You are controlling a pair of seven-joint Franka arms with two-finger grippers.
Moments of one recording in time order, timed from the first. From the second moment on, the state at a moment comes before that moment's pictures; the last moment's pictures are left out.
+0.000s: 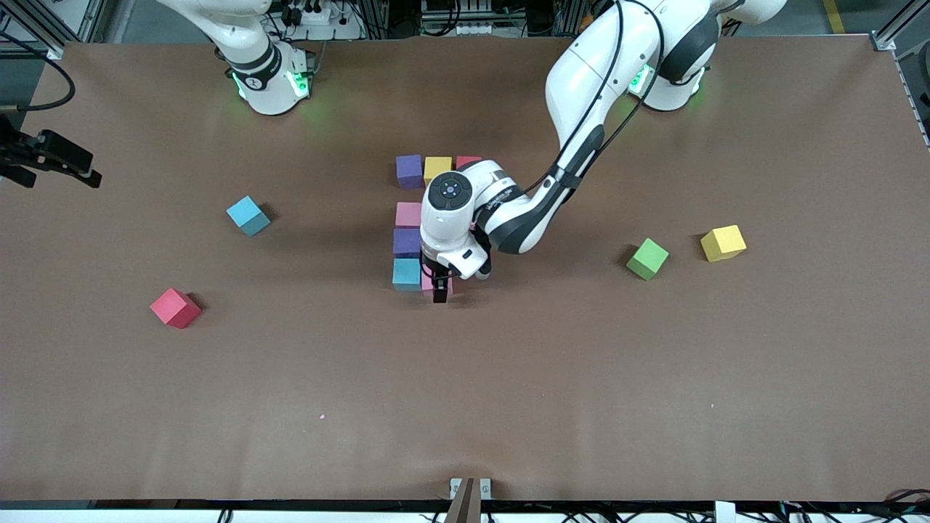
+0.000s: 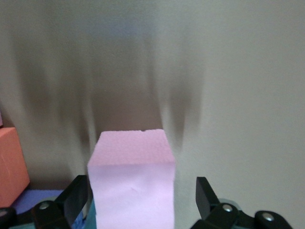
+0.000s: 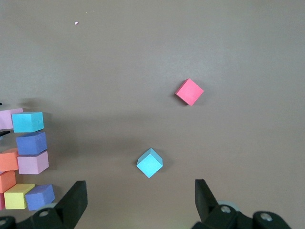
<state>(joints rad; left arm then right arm) -0.70 0.98 -0.19 -1.19 0.19 2.35 -2.55 -0.15 -0.01 0.10 -1.52 0.02 1.49 -0.02</state>
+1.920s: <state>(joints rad) -0.03 0.54 -0.39 -1.74 0.19 2.18 -1.87 -0.13 0.00 0.11 -1.53 0.03 1.51 -0.01</state>
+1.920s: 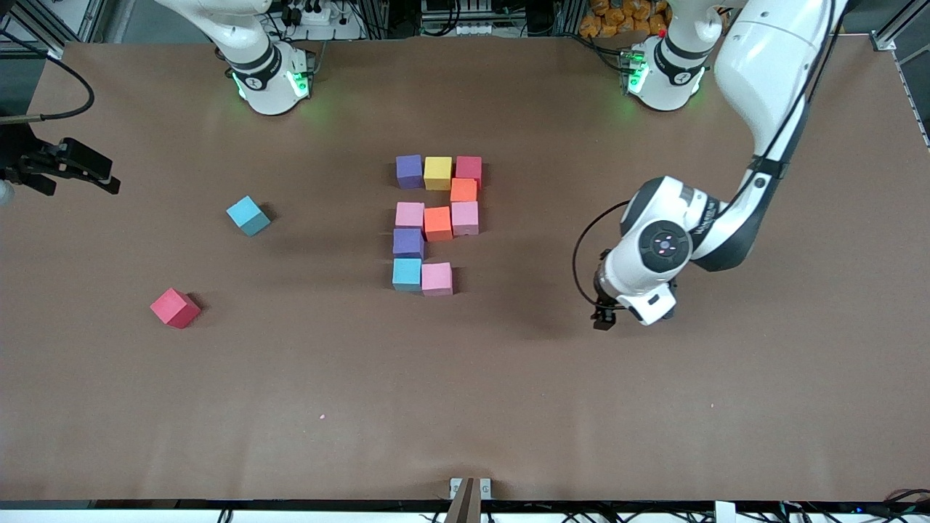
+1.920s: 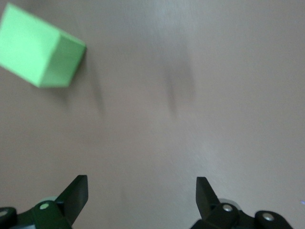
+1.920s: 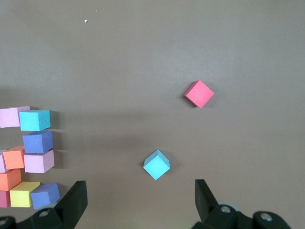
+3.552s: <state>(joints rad) 0.30 0.39 -0.53 -2.21 0.35 2.44 -1.47 -0.12 0.01 0.11 -1.53 0.03 1.52 -0.01</state>
